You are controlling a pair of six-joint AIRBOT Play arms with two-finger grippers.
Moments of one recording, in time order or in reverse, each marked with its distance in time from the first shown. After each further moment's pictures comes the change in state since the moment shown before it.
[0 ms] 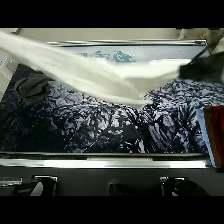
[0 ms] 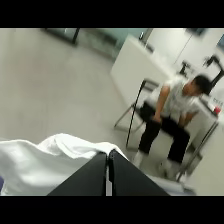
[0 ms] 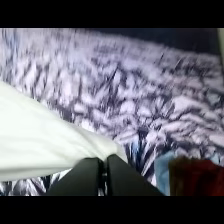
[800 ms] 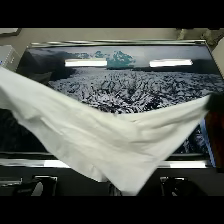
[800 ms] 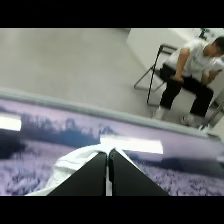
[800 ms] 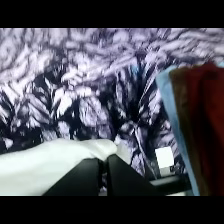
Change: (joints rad) left arm -0.003 0.135 -0.294 0.064 -0.133 0.027; right arm 0.000 0.255 -0.262 0.097 0.256 0.142
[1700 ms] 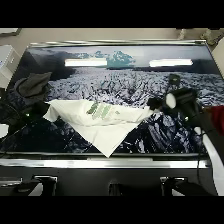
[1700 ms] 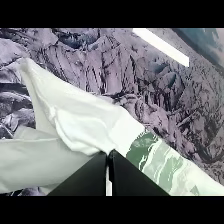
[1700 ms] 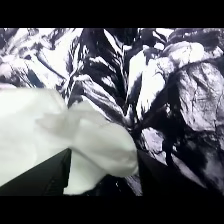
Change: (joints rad) left arm -0.061 -0.250 -0.551 -0.116 0.255 0.018; right arm -0.226 -0.454 -0.319 0.389 -0.605 0.171
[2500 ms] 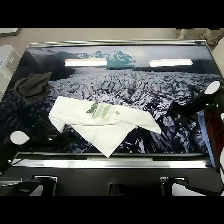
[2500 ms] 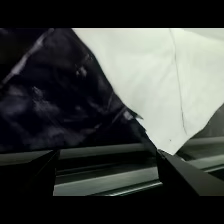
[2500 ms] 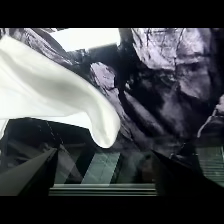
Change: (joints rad) left arm -0.182 -0.037 -0.192 -0.045 -0.460 -0.092; right arm -0.425 -0.165 0.084 0.393 0.396 -0.517
